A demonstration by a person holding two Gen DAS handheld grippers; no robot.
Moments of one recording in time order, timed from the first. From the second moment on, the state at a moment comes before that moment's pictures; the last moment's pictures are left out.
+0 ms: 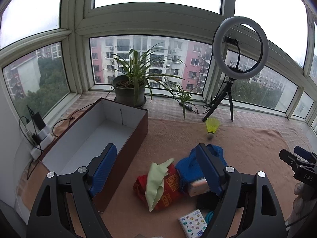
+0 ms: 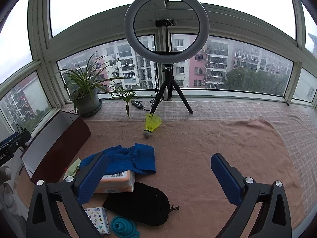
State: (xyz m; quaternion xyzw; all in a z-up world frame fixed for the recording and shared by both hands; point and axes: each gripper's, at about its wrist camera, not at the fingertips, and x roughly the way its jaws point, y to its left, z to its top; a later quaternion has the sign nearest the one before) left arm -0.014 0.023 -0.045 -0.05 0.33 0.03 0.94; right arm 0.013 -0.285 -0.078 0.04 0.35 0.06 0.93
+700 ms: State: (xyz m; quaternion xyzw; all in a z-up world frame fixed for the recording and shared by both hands) left arm -0.034 -0.020 -0.146 -0.07 0.48 -0.02 0.88; right arm -0.039 -0.262 -0.167 -0.02 0.43 0.15 0.89
